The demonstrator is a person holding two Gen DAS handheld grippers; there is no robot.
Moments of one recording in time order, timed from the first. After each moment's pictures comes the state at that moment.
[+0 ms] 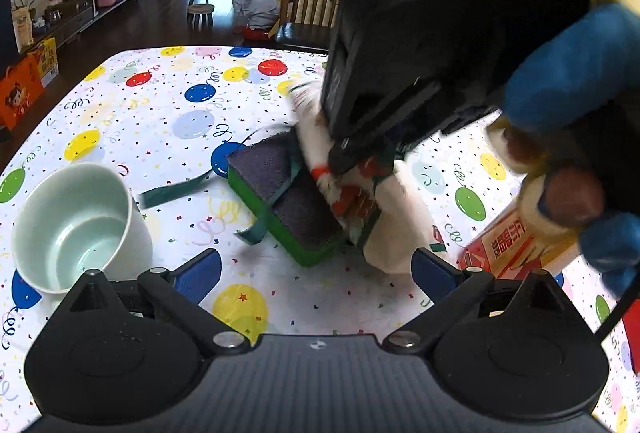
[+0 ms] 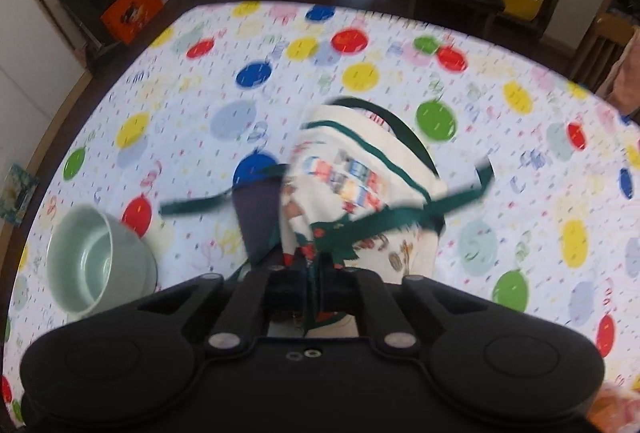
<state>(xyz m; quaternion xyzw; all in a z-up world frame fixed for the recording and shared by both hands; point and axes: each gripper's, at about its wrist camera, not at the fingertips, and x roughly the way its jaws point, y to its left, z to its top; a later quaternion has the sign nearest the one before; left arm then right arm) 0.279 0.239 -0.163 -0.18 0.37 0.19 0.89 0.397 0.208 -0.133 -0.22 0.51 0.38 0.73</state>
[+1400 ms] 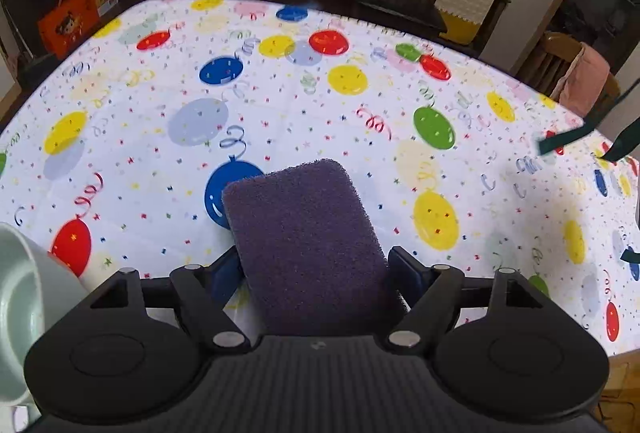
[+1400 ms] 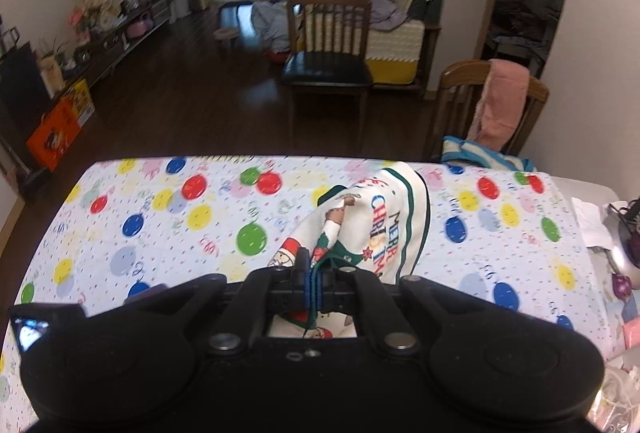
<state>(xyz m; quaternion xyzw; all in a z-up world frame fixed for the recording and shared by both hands) 0.382 0.287 -0.180 -0.24 0.43 0.29 0.82 0.469 0.089 -0.018 -0.13 0.41 0.28 0.86</state>
